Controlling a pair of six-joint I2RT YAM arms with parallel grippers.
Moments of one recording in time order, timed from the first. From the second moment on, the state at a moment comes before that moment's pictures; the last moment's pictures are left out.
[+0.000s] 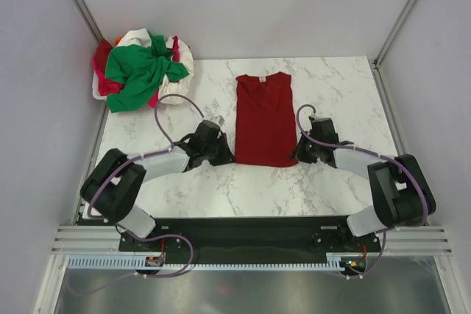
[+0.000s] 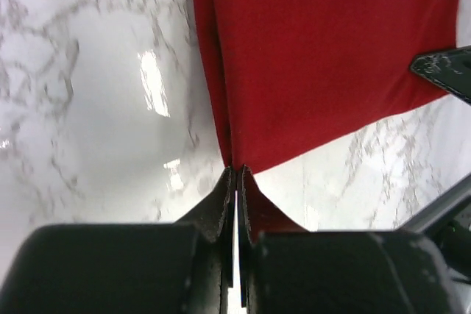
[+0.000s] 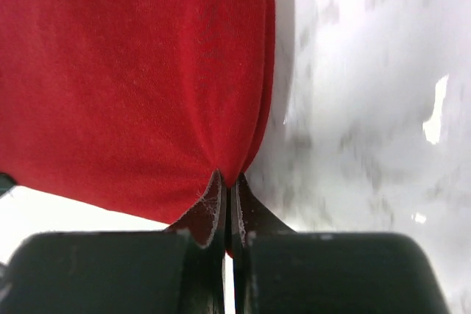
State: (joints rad) left arm -0.62 1.60 0.77 0.01 0.15 -0.72; right arm 0.26 1.51 0.64 -0.03 -0.22 0.57
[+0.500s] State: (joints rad) left arm -0.75 1.02 0.53 -0.13 0.16 -0.79; right arm 0.46 0.91 0.50 -0.42 -0.15 0.68
